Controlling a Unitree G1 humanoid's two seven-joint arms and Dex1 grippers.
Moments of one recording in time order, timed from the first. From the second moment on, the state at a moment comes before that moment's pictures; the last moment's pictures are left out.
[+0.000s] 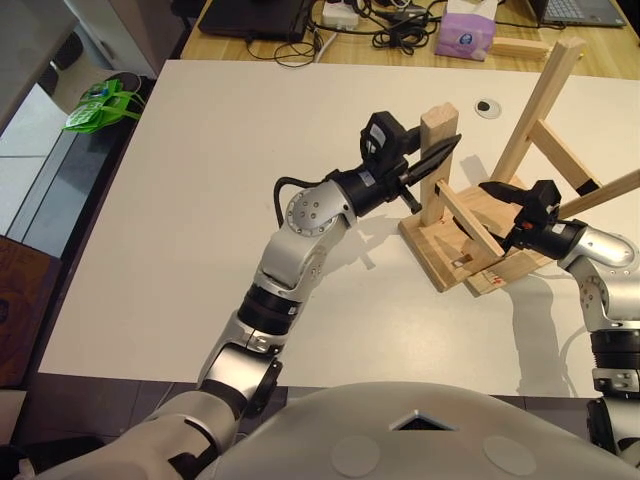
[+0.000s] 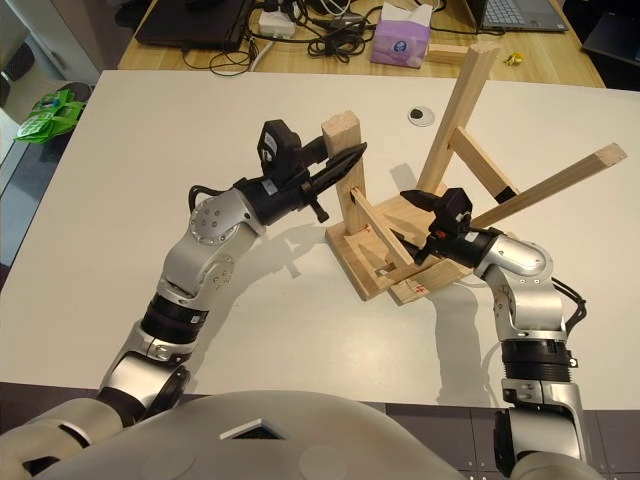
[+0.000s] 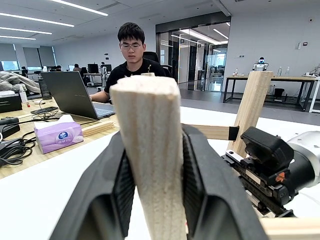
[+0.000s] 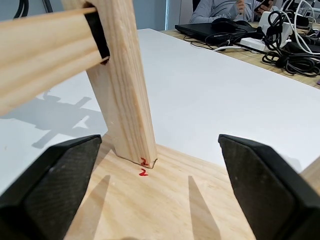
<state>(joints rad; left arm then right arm) -0.33 0.13 -0.38 -0.08 -0.33 0.18 -0.47 -0.04 -0.57 -0.05 0.08 0.36 0.13 0.97</state>
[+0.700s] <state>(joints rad) -0.23 0.23 -0.22 -0.18 -0.30 0.23 -0.22 -0.06 -0.58 -0.08 0.13 0.35 0.07 0.94</state>
